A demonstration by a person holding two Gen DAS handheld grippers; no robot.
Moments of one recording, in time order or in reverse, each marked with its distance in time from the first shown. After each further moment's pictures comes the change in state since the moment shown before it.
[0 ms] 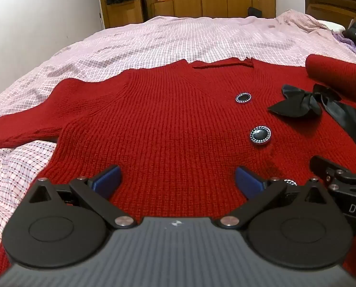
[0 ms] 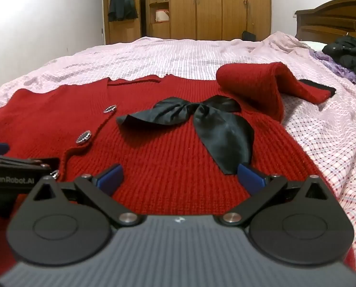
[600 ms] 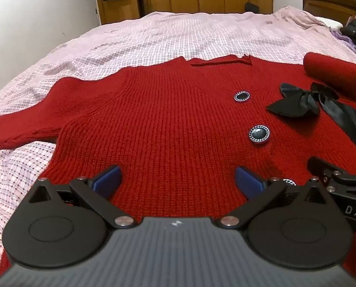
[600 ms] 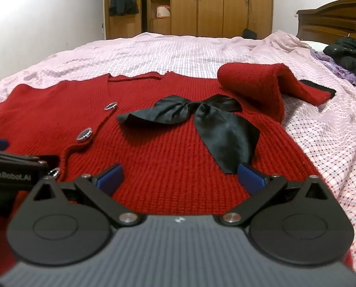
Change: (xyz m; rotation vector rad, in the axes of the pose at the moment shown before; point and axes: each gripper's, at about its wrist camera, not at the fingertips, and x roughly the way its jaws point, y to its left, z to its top) left arm 0.001 -0.002 0.001 -0.007 0.026 -0.021; right arm 0.000 0.002 0.005 -0.027 0.038 -0.013
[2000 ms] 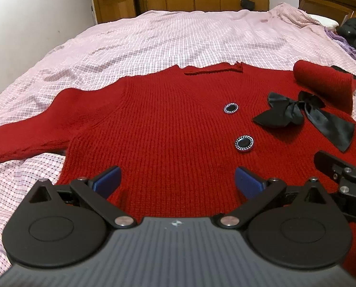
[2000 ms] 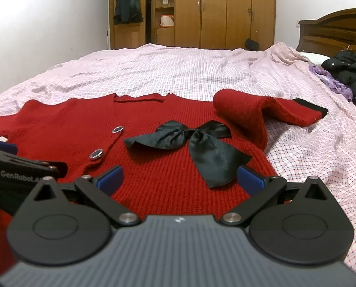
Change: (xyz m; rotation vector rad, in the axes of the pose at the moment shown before) left arm -0.035 0.003 0.020 0.018 0.029 -0.022; right arm -0.035 -0.008 0.025 -0.014 -0.038 0.017
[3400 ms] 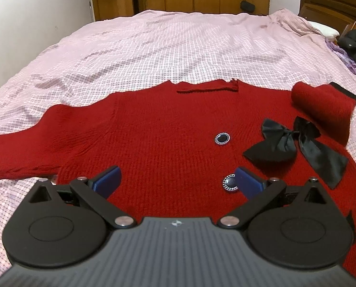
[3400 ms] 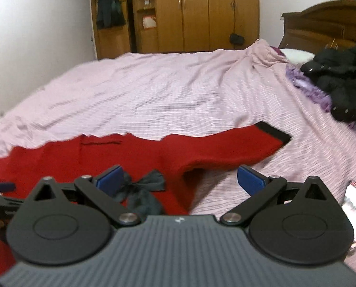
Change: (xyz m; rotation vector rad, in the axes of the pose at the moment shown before) left arm 0.008 -0.004 0.047 -0.038 0.019 -0.037; right arm -0.025 -0.096 0.100 0.057 0.040 -0.043
